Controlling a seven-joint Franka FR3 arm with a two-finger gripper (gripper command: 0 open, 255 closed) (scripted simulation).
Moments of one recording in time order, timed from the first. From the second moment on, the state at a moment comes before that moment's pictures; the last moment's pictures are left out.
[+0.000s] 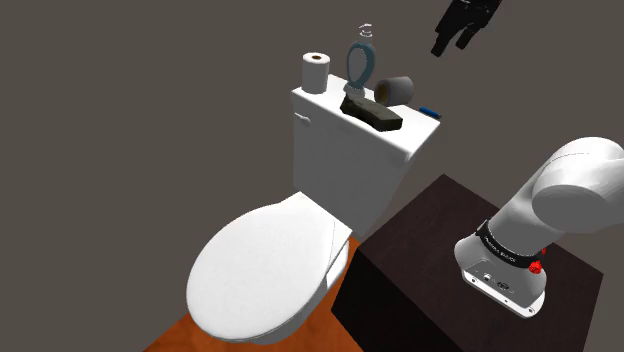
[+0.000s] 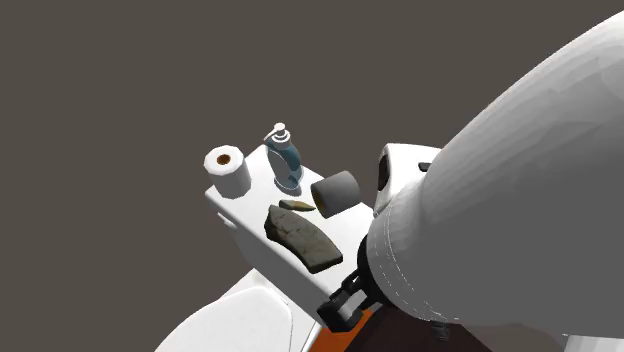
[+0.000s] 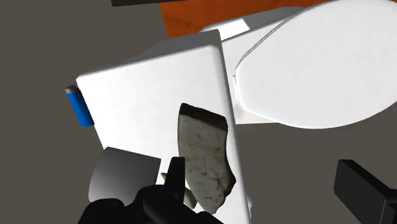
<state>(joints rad) 0.02 -0.82 -0.02 -2.36 -0.06 1.72 0.09</state>
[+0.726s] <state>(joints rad) 0.02 -0.59 -0.14 -2.35 -0.07 2.03 -0.03</state>
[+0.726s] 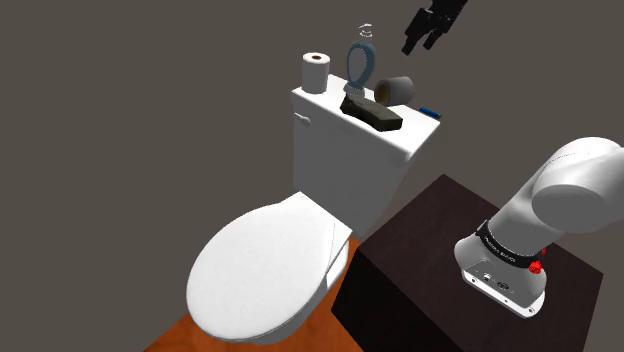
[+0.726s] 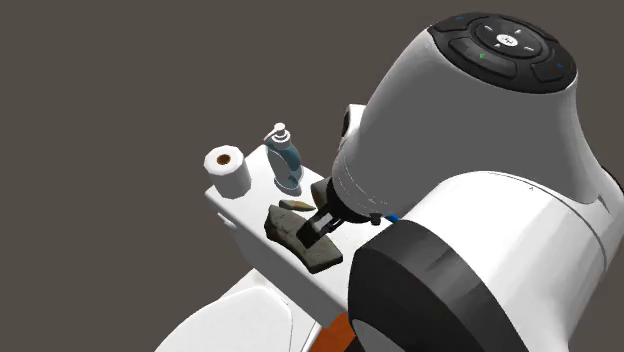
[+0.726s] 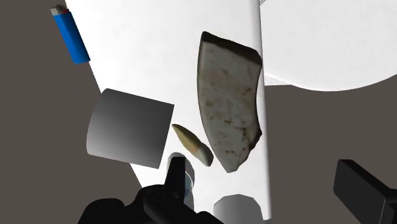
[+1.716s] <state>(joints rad) 0.08 -0.08 -0.32 -2.05 0.16 2.39 -0.33</state>
